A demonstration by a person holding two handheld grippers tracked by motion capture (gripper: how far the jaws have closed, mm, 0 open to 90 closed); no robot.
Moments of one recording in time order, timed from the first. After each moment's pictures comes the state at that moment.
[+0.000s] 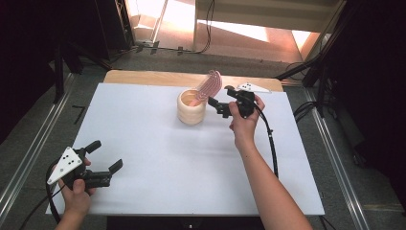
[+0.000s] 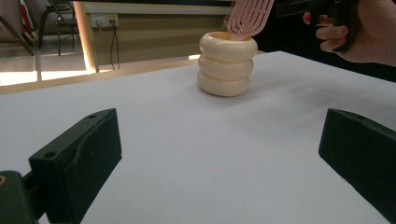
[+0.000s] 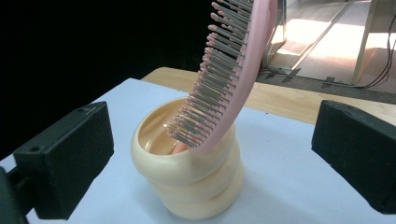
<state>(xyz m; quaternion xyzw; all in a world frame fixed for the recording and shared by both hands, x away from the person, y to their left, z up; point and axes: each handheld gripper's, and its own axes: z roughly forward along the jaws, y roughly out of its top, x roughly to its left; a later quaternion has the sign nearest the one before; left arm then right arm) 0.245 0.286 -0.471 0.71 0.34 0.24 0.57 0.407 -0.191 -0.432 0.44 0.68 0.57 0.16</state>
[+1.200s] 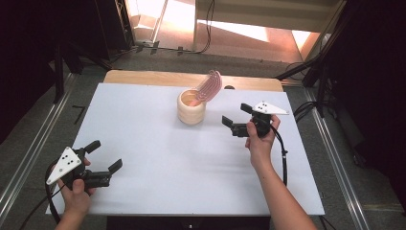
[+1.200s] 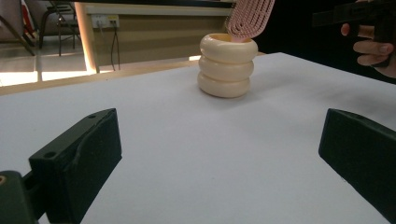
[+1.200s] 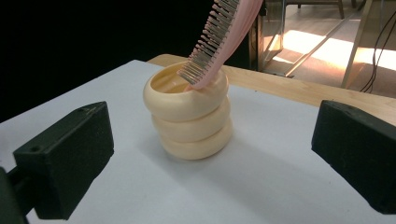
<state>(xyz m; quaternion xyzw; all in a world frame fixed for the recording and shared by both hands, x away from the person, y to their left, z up) 0.244 0.286 -0.471 0.70 0.34 0.24 0.57 0.347 -0.228 -0.446 0.41 0.69 0.56 0.19</state>
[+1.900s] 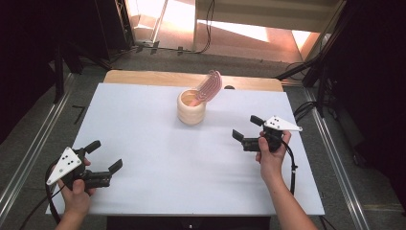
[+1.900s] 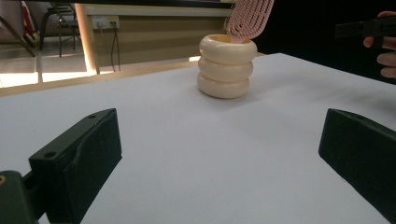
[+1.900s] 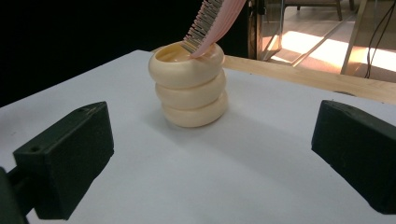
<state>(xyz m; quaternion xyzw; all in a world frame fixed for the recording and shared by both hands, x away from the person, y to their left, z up) 0.243 0.285 -0.470 0.70 0.34 0.24 0.57 0.308 -0.256 -0.463 0.41 0.69 0.57 0.19</state>
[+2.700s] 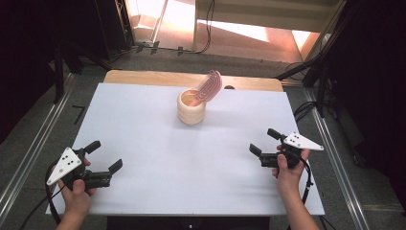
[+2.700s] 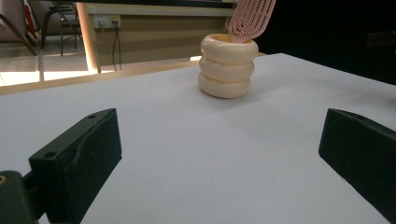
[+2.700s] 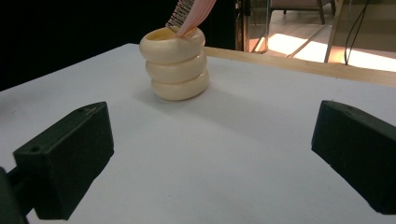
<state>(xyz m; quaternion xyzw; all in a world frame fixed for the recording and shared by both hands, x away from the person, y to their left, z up) 0.243 0.285 -0.470 0.70 0.34 0.25 0.57 0.263 -0.299 -0.478 0.41 0.69 0.56 0.21</state>
